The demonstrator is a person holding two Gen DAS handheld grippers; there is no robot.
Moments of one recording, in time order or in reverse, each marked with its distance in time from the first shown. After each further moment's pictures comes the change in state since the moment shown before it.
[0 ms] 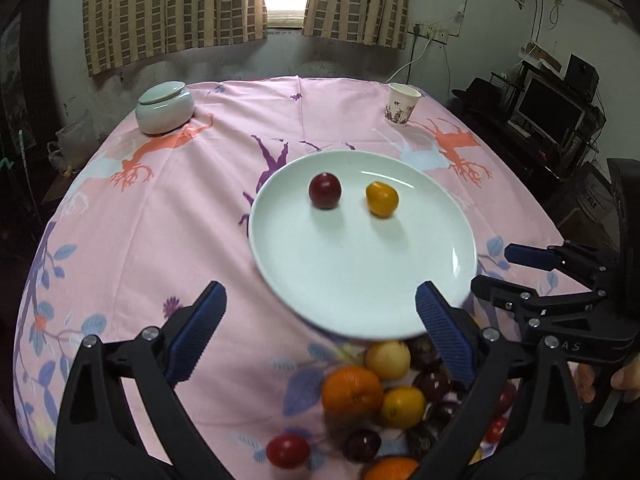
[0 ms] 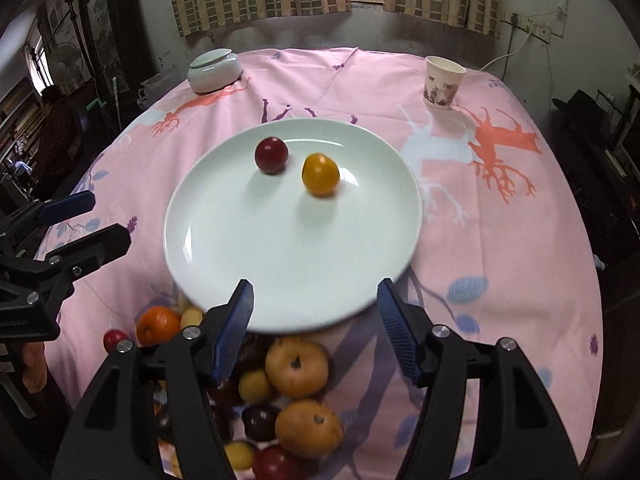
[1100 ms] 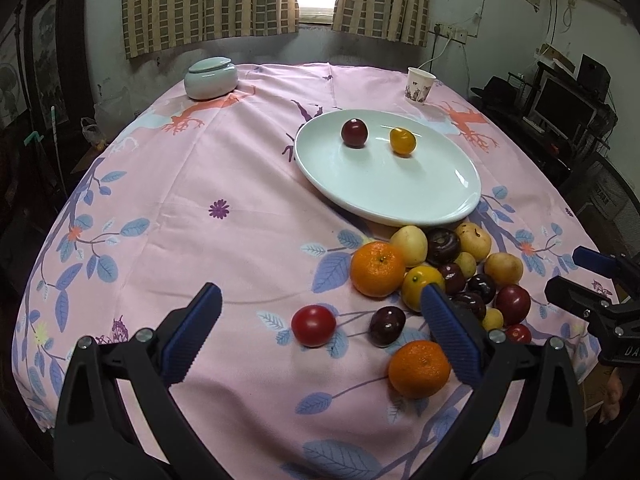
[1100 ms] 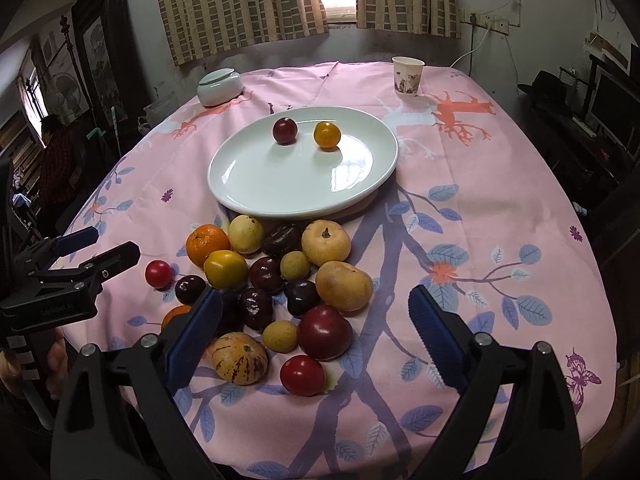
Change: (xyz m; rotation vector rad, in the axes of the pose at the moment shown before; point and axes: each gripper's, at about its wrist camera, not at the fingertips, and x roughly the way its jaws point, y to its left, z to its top) left arm -0.047 0.015 -0.082 -0.049 0.003 0.083; right arm -0.068 0.023 -0.093 0.093 -0.095 -0.004
